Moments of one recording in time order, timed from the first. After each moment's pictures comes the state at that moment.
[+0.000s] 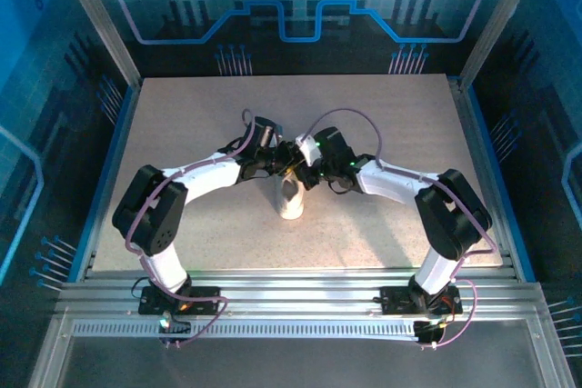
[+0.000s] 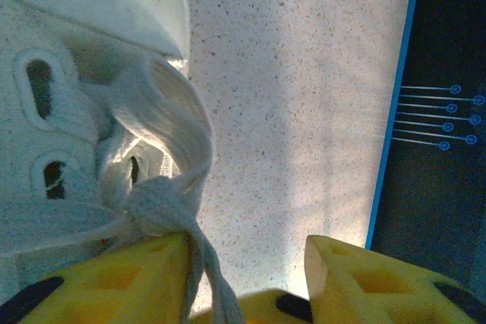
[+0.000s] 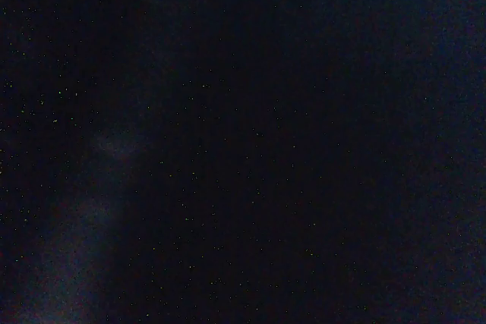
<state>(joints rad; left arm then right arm) -0.50 1.75 1.07 -0.03 0.39 -1.08 0.63 1.71 1.05 -0.12 -0.25 0.02</state>
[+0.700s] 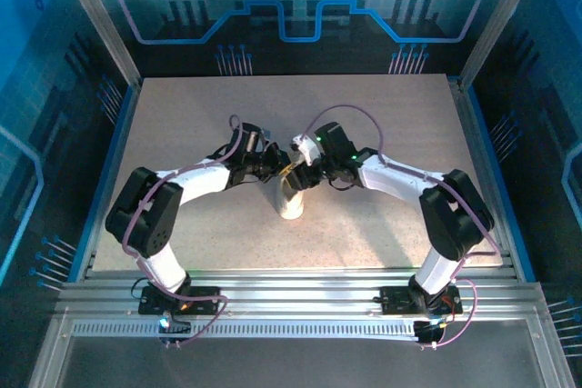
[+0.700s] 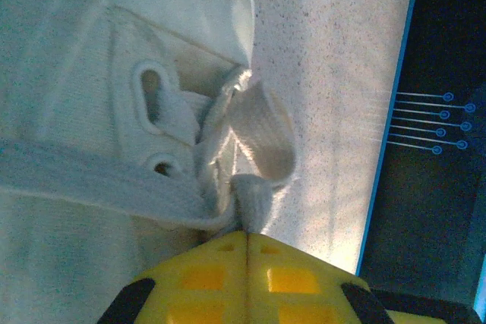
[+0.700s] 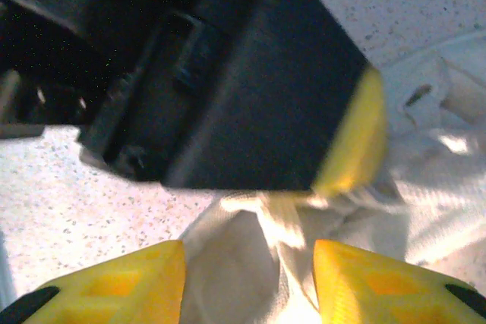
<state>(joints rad) -0.41 1.71 0.93 0.08 0.46 -1.07 0.60 1.68 1.08 -0.22 -0.45 0.04</state>
